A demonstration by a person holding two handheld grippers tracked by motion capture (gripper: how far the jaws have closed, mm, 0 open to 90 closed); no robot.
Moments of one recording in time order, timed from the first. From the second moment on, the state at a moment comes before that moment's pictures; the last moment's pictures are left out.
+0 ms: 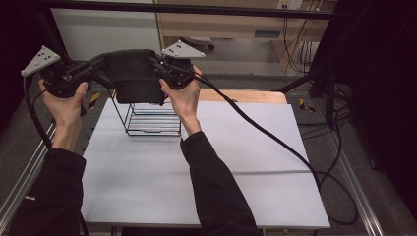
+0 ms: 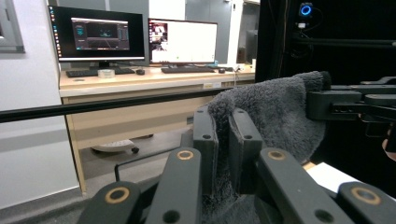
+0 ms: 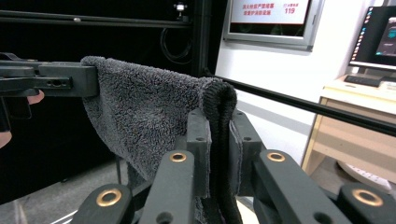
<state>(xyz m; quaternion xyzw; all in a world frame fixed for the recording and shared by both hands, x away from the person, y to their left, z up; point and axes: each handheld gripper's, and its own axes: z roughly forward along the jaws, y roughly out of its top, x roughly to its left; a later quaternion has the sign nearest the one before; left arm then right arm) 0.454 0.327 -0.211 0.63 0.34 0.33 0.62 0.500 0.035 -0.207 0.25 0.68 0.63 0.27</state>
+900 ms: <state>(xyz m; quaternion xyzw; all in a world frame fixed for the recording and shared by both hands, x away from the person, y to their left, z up) 0.437 0.332 -0.247 0.66 0.36 0.30 0.59 0.477 0.033 -0.226 0.22 0.73 0.59 0.25</state>
